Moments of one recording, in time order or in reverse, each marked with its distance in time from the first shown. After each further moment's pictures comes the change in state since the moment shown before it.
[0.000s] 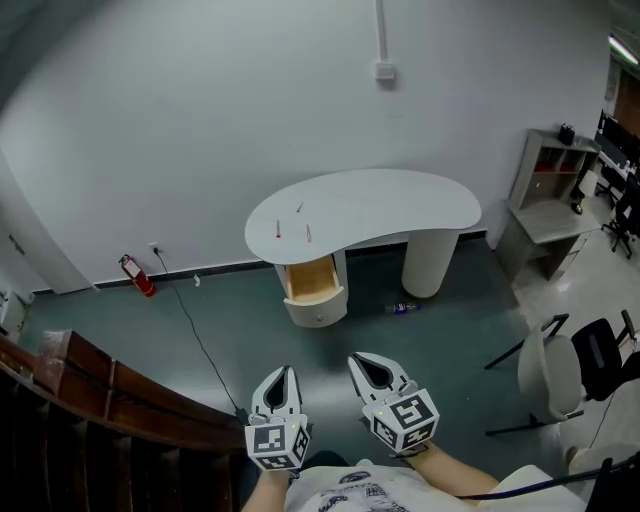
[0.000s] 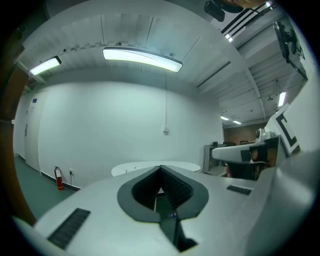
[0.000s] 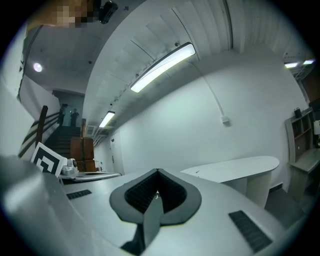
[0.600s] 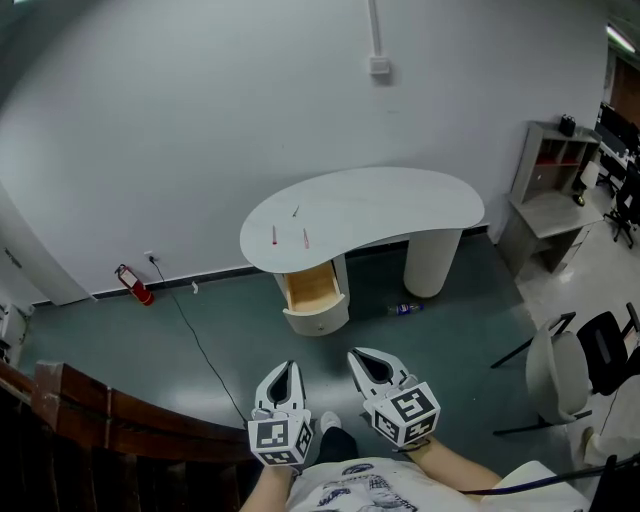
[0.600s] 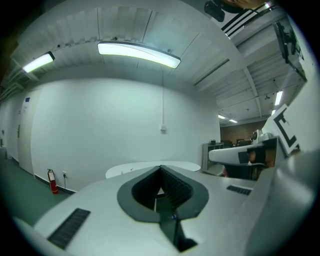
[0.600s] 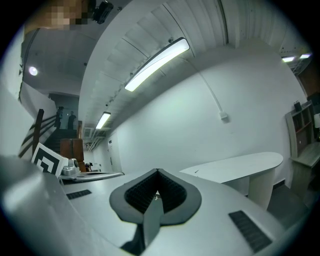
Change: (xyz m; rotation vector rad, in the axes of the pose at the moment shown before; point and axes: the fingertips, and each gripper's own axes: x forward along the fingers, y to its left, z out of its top) left arm 0.076 0.011 0.002 0.020 0.006 -0.047; right arm 0.056 -0.046 -0.003 0.037 -0.001 -0.006
